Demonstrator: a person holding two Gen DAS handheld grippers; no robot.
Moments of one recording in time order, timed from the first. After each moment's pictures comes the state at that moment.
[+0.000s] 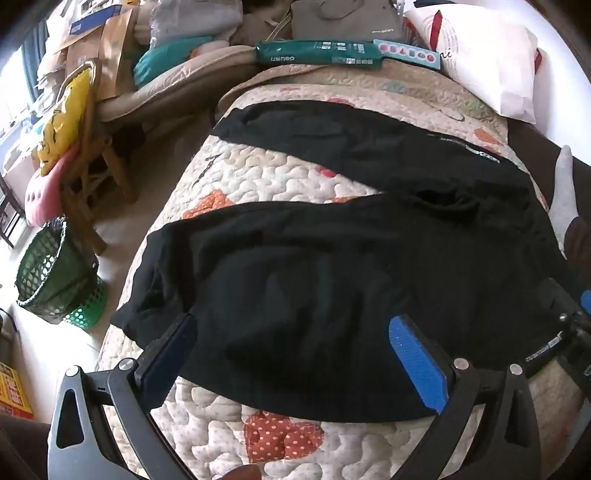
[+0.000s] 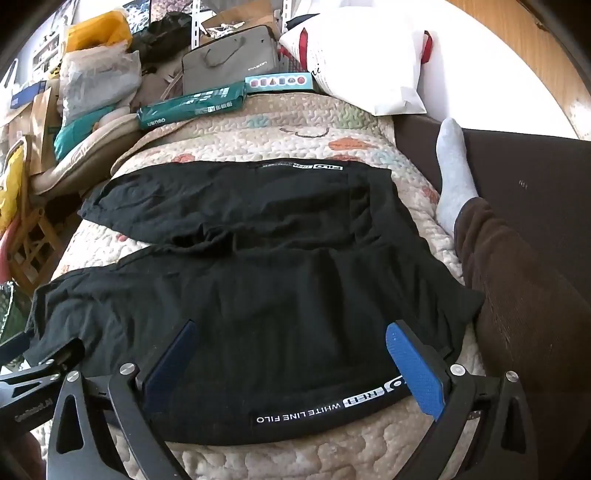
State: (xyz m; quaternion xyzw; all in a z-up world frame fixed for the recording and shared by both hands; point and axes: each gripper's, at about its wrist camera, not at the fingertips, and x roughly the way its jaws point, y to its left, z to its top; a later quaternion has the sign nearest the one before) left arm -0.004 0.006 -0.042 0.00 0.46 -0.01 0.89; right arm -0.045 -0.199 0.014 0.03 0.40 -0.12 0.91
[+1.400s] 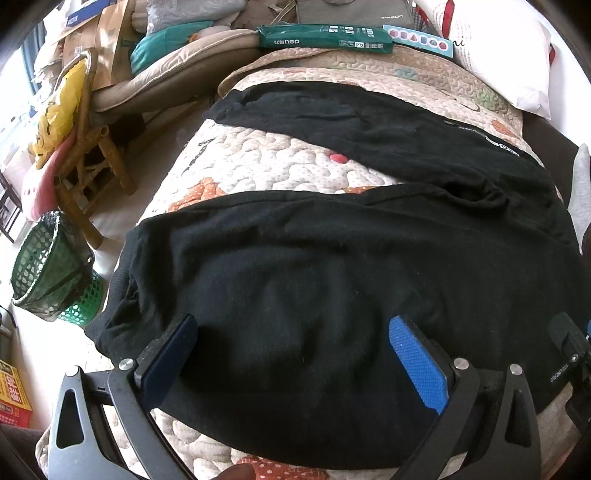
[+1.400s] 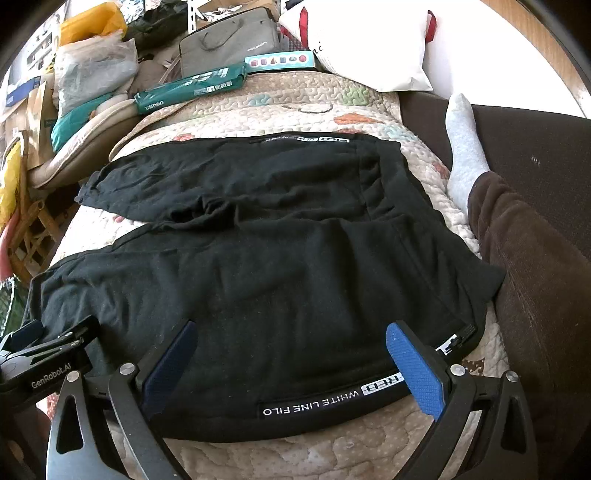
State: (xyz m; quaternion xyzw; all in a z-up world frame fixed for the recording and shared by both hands) left arm 0.024 0.007 -0.064 0.00 0.48 0.00 0.88; right arm -0.039 -0.199 -0.009 0.04 0.44 -0.11 0.89
